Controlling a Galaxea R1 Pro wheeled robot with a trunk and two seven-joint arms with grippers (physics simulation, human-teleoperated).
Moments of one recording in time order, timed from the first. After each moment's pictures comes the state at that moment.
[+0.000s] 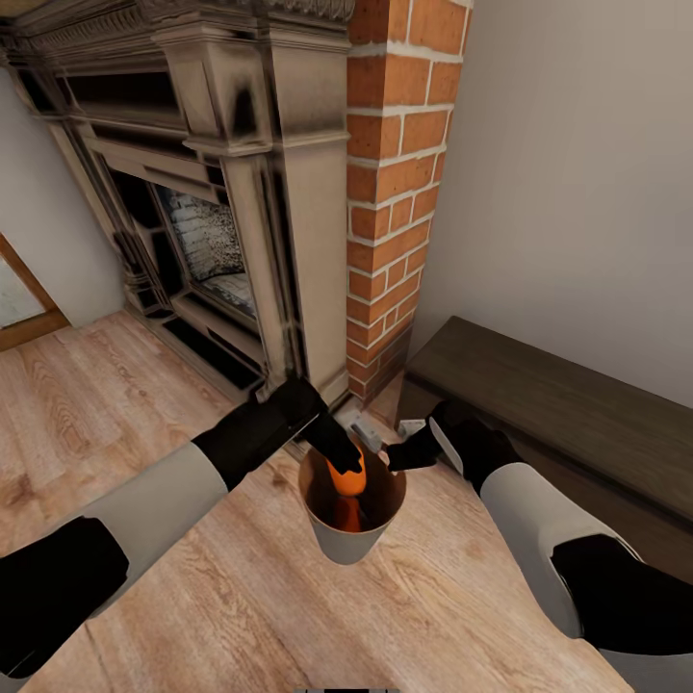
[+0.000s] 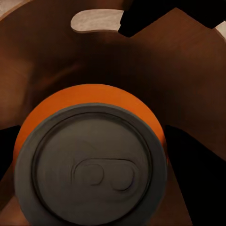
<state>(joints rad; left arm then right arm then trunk) -1.16 -0.03 -0.89 -0.90 0.06 1.04 -0.75 -1.07 0.05 0.22 -0.53 0.01 1.04 0.46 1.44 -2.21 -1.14</state>
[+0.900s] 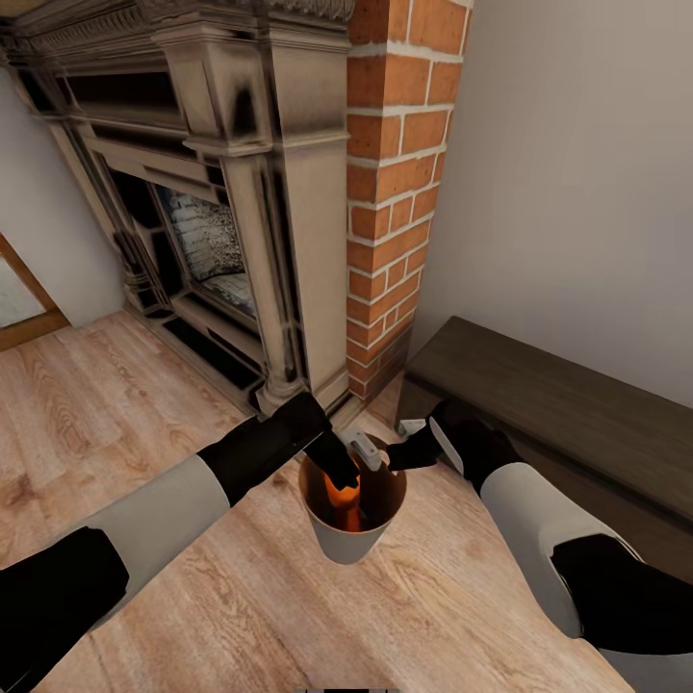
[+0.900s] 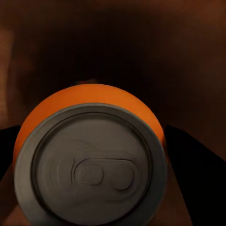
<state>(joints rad) -1.12 -0.03 -0.94 -0.89 0.06 1.04 -0.70 -1.08 0.05 0.22 -0.53 0.01 1.04 0.46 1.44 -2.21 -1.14</state>
